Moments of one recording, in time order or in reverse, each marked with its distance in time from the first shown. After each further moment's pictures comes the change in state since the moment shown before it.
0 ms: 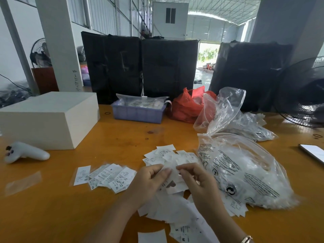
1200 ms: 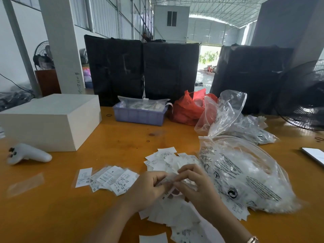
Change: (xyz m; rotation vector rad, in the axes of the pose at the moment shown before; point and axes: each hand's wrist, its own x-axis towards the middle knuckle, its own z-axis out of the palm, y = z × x) left_hand -0.007 0.006 -0.005 0.130 -0.133 0.001; right_hand 0.005 0.003 -0.003 -0.096 -0.209 -0.025
